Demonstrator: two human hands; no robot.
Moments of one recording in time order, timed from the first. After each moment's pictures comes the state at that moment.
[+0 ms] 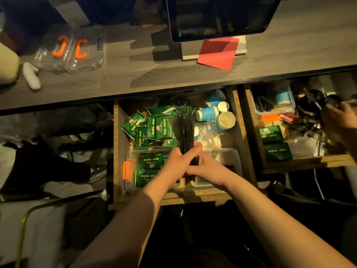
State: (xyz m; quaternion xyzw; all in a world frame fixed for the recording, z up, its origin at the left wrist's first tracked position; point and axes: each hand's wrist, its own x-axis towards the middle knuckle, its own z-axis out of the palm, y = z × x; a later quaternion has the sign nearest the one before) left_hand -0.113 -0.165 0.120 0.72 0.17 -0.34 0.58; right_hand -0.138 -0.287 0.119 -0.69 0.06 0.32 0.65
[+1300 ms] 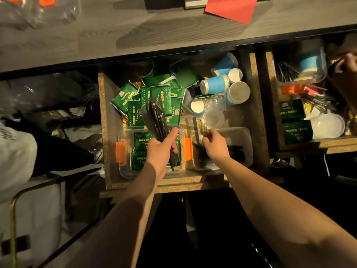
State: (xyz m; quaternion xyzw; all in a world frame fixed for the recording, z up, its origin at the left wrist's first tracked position) left_hand -0.116 -0.120 0.020 0.66 0.32 -0.26 0.62; right_hand -0.131 -0.296 -0.082 -0.82 0.28 0.22 0.45
